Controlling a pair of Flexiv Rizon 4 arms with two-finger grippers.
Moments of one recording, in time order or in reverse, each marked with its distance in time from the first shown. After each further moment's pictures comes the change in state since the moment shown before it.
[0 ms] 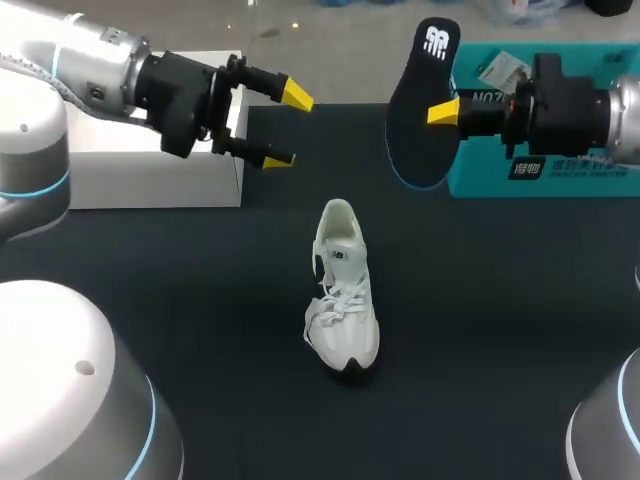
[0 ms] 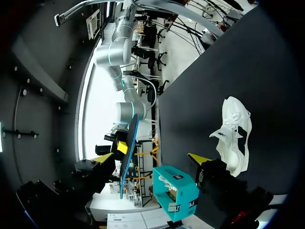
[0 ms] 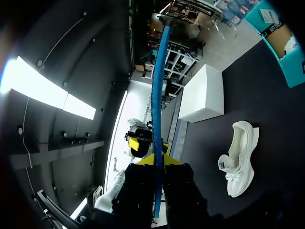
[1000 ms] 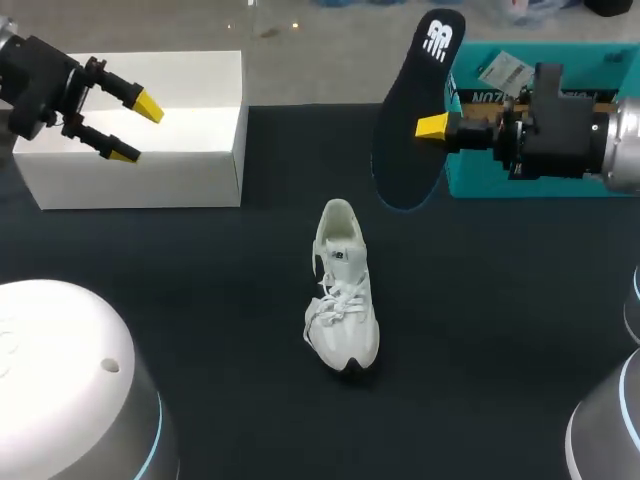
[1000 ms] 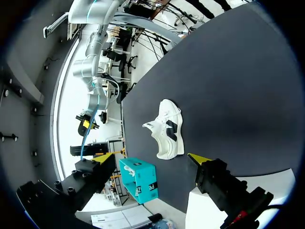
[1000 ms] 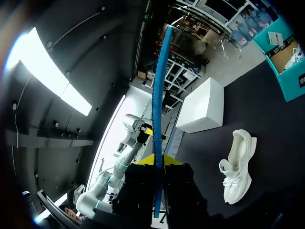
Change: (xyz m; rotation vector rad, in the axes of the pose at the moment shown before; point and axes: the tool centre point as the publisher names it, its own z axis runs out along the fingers) left arm 0.103 0.018 -0.185 0.007 0.285 0.021; right arm 0.021 -0.034 0.011 -0.114 -0.071 -0.157
